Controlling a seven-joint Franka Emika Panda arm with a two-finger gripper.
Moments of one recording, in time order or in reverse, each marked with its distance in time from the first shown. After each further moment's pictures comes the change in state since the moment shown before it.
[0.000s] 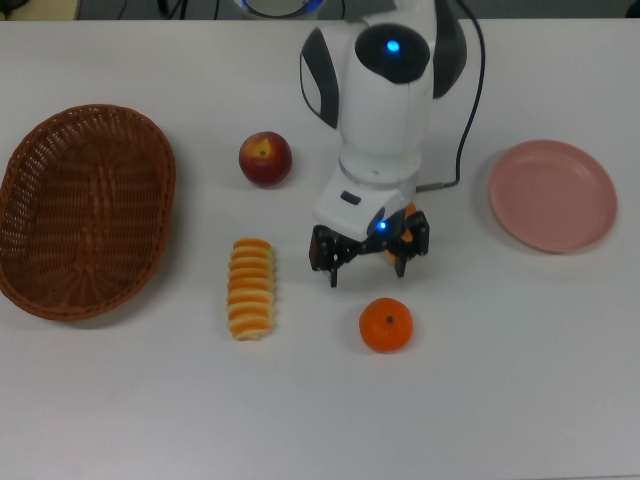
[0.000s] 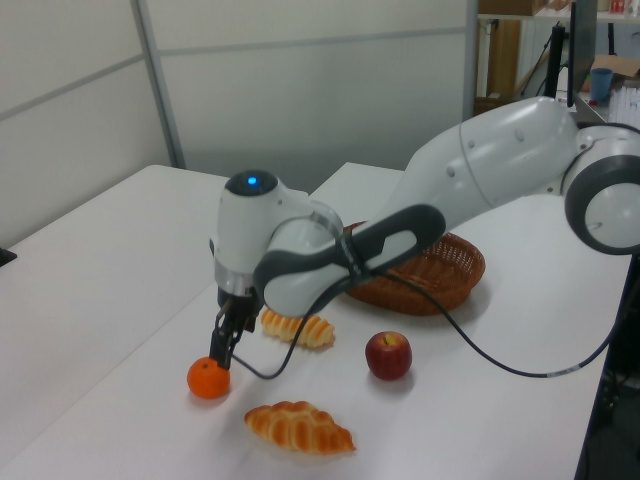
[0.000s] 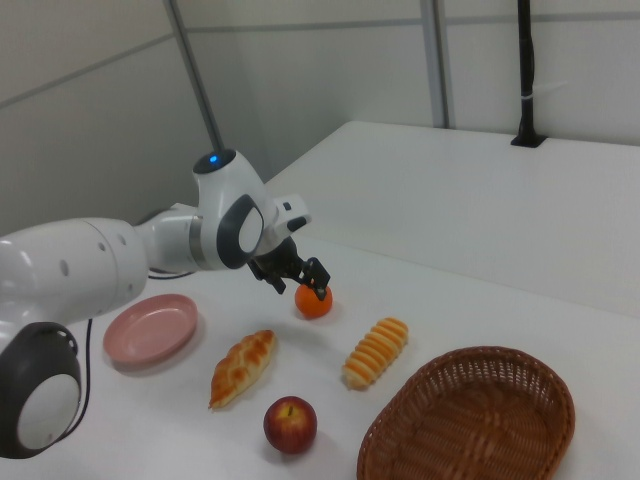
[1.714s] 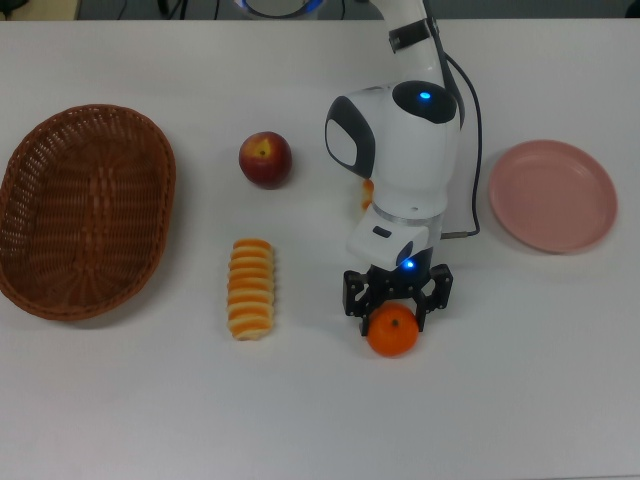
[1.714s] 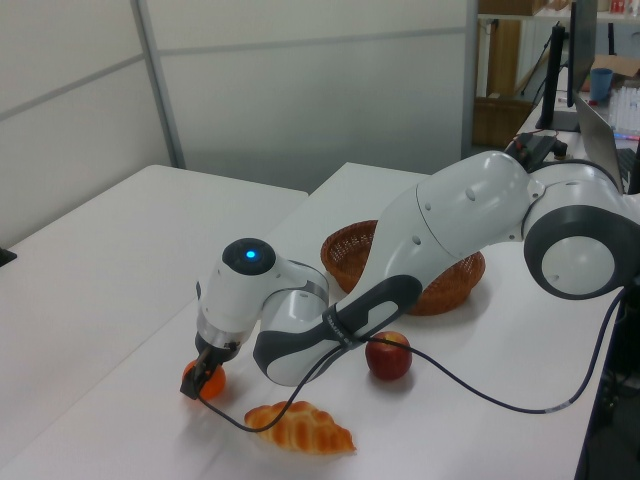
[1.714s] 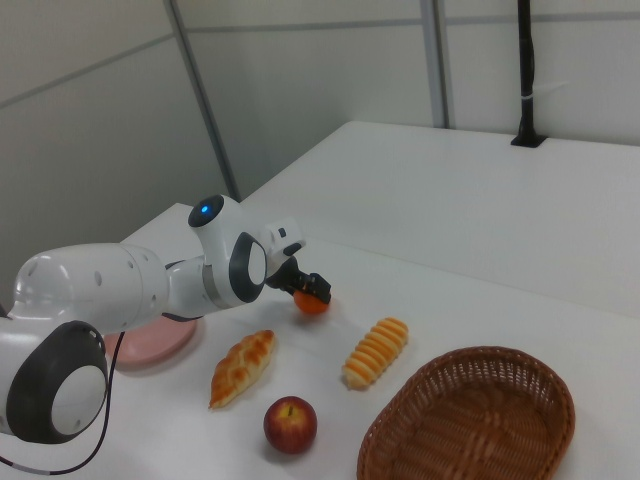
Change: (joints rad) arm 0.164 0.151 -0.162 0.038 -0.129 0.313 0.235
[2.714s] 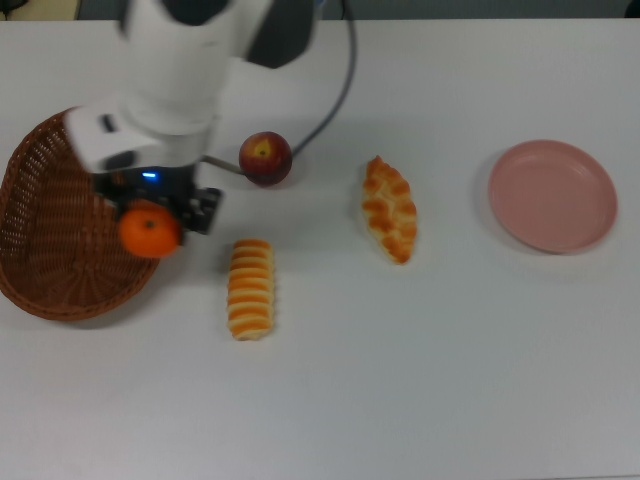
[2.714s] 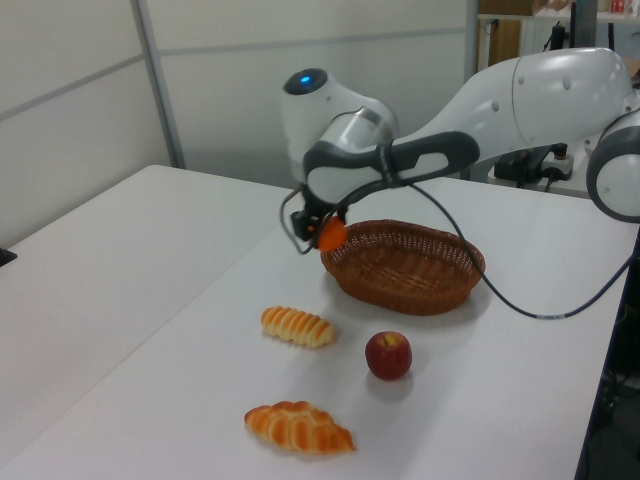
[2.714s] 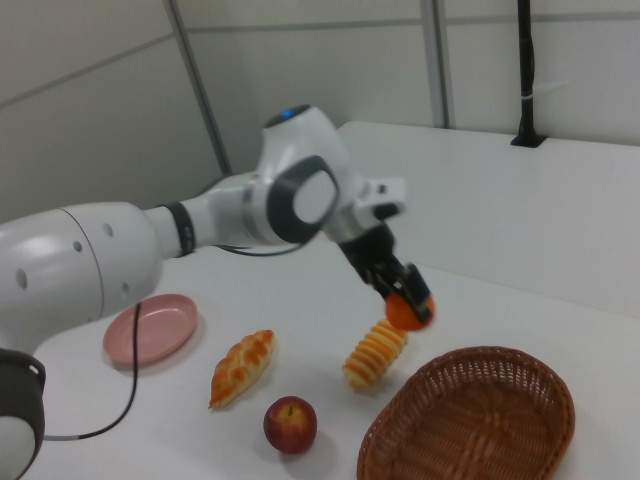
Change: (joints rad) arm -0.316 -0.283 -0.035 0.033 0.081 -0.615 -0.115
